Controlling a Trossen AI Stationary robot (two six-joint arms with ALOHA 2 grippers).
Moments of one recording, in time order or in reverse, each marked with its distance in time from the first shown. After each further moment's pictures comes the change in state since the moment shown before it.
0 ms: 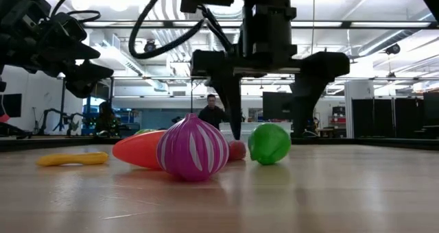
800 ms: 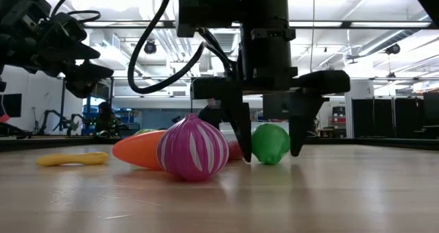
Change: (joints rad) left arm 0.000 0.000 0.000 0.000 0.000 0.000; right arm 0.000 0.056 -0.004 0.008 0.026 -0.009
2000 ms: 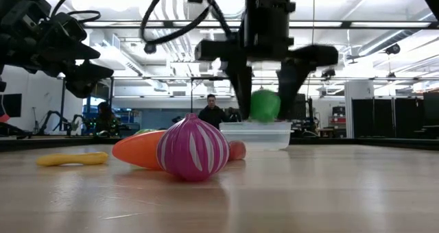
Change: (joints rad) left arm 0.000 0.000 0.000 0.000 0.000 0.000; right arm -0.032 -0.124 -0.002 -0.058 0.103 -0.085
